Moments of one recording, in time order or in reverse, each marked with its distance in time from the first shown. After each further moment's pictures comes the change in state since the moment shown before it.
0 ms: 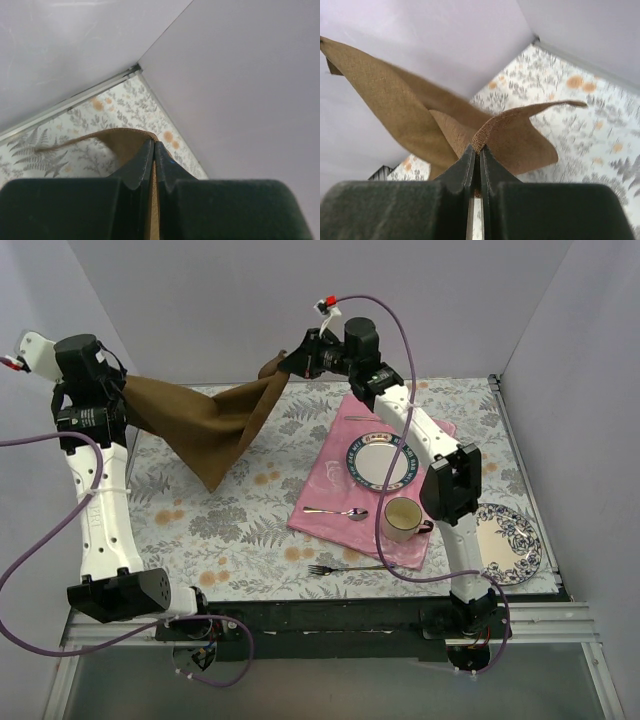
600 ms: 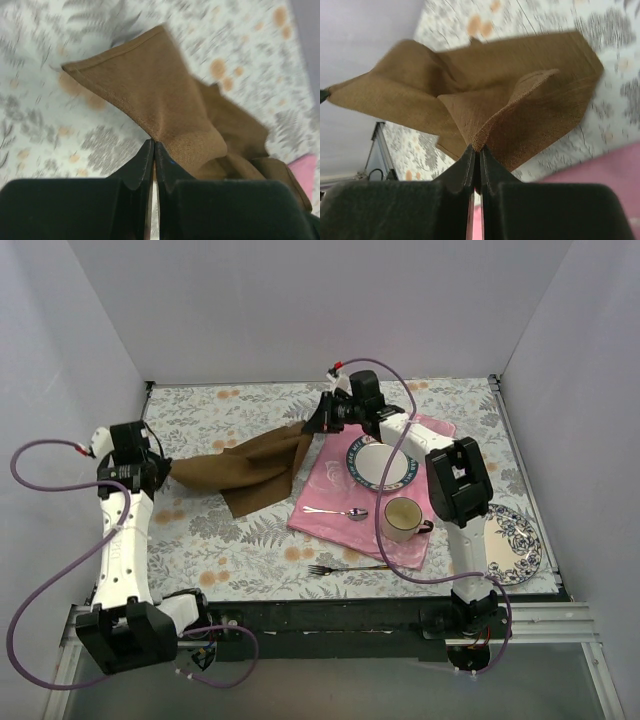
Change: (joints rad) left arm 0.001 -0.224 -0.578 -0.052 0.166 -0.078; right arm -0.066 -0.067 -0.491 0.125 -0.090 0.091
